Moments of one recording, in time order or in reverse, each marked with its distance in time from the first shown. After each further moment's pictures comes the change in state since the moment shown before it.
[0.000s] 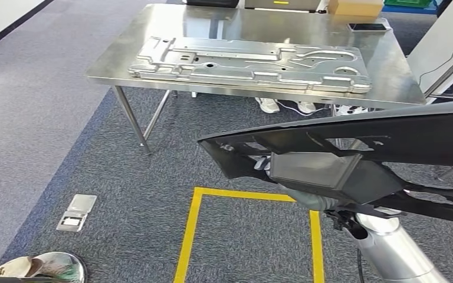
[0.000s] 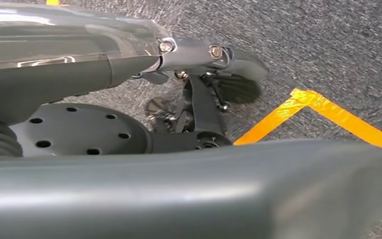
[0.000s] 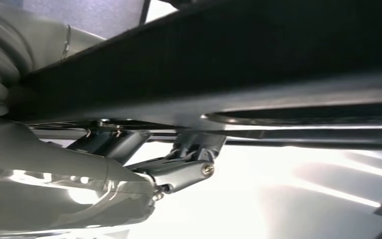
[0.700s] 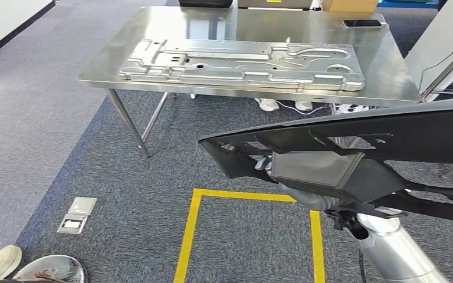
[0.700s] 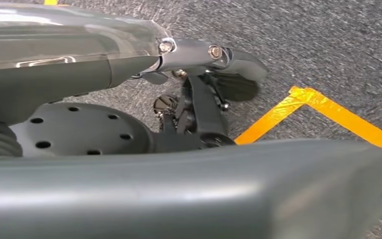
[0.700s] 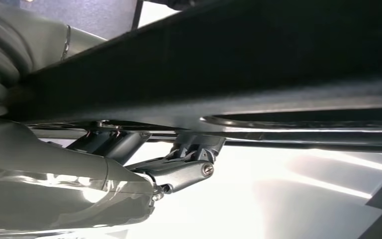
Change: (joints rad) left arm 0.001 0.001 0.000 0.000 0.000 0.000 0.000; right arm -0.001 0.000 0.001 -0.001 0.000 0.000 0.000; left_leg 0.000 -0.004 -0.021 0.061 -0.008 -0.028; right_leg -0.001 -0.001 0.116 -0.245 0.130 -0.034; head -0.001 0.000
